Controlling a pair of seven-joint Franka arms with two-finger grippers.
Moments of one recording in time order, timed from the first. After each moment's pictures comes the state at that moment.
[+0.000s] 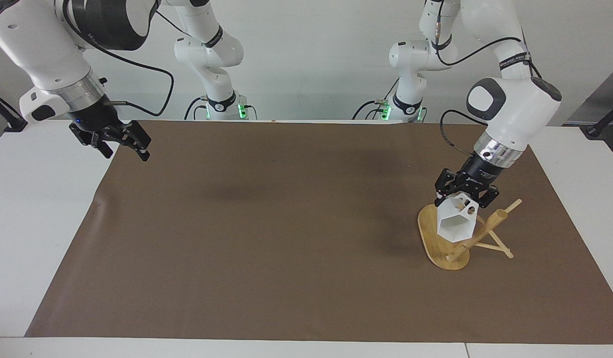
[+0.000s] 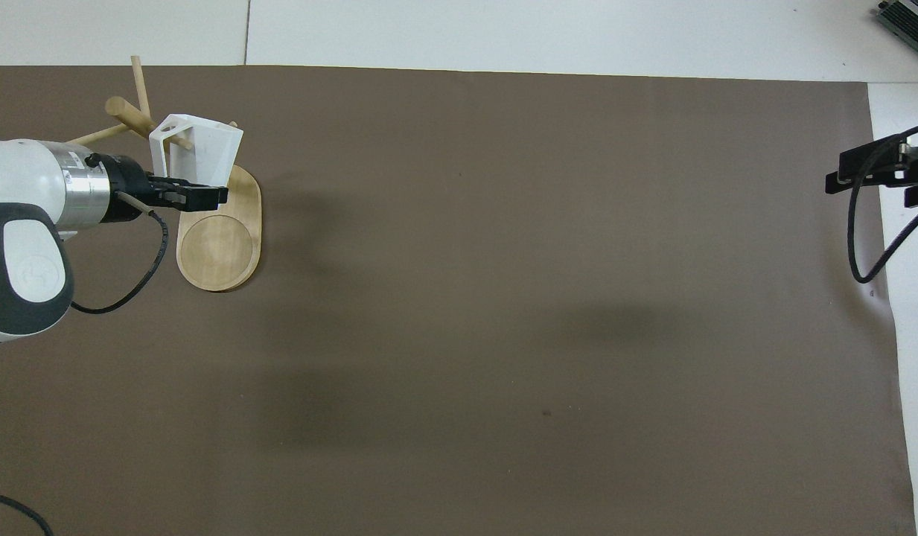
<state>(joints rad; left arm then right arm) -0.06 0.09 -0.03 -1.94 -0.38 2.30 -2.74 -0.01 0.17 -0.12 -1.36 0.09 1.54 0.03</state>
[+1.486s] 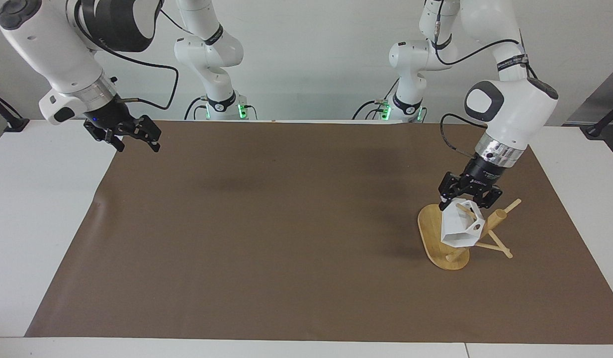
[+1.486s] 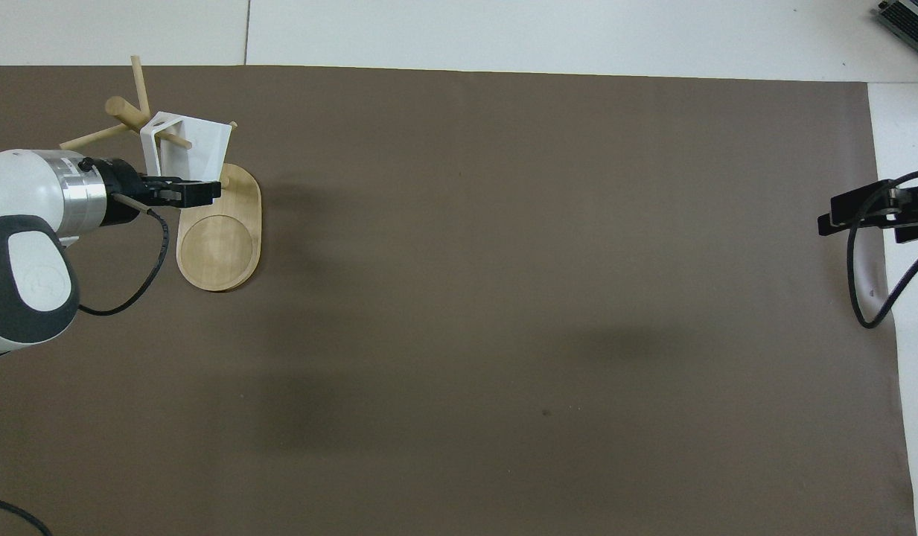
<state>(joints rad) -0.06 0.08 -0.03 -1.98 -0.39 2.40 -2.79 0.00 0.08 -0.13 -1.55 0.09 1.58 -0.04</state>
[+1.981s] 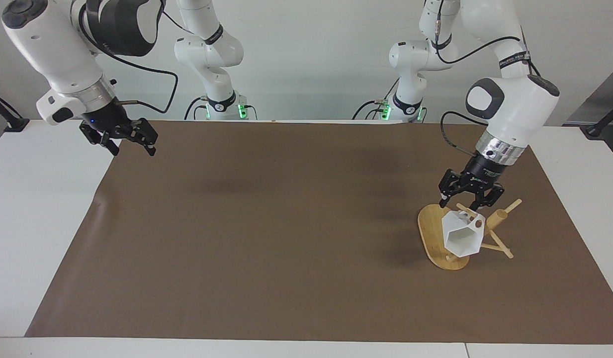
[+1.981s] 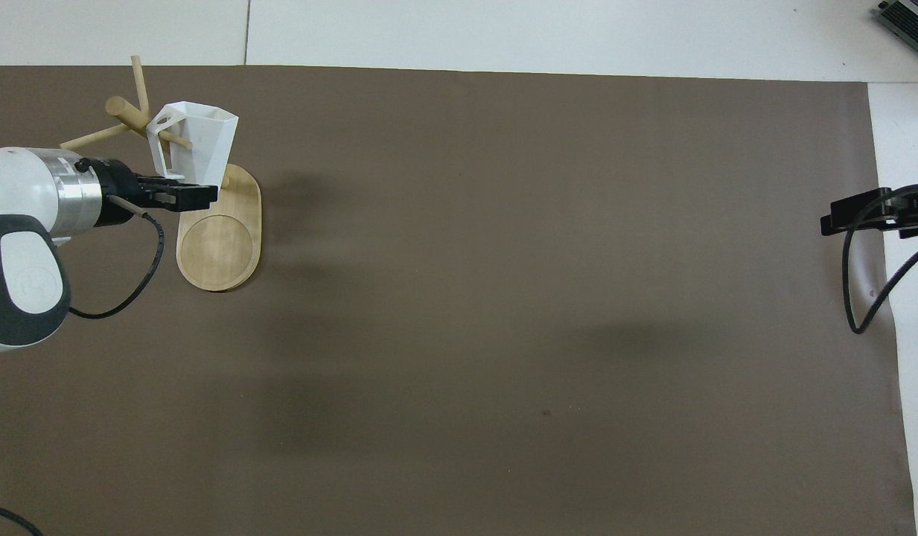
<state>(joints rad) -0.05 0.06 -0.03 -1.97 -0.34 2.34 -2.77 0.00 0.06 -0.13 -1.58 0.04 1.66 -0.10</state>
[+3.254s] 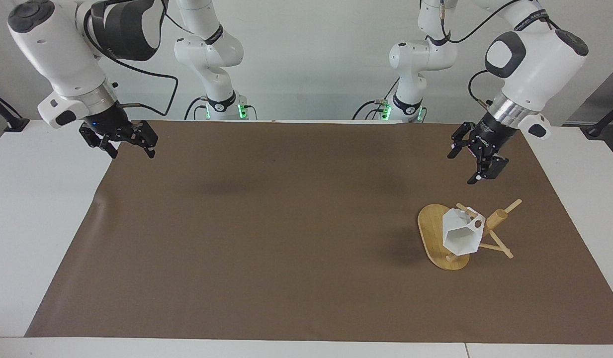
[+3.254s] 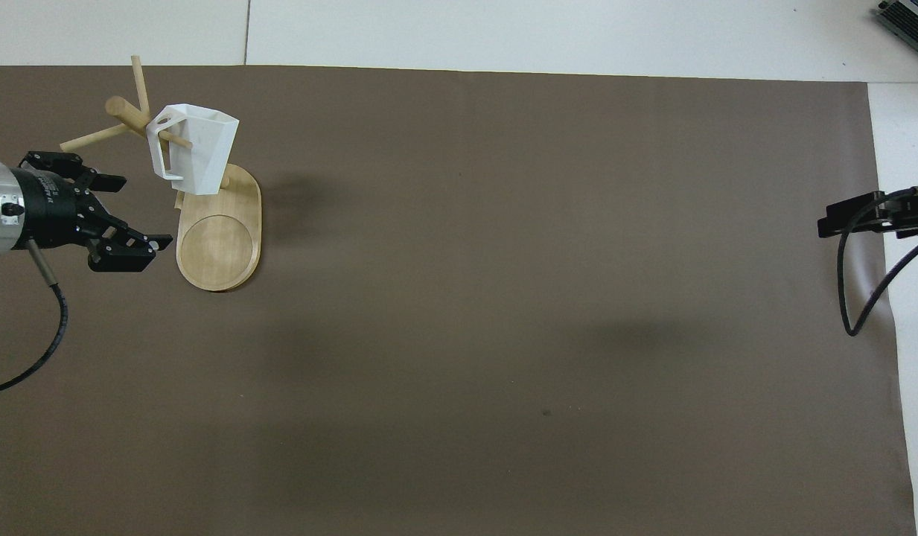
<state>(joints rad) -0.01 -0.09 -0.05 -1.92 -0.28 1.95 -1.49 0.00 0.06 -0.13 -1.60 0.03 1.66 -0.11</state>
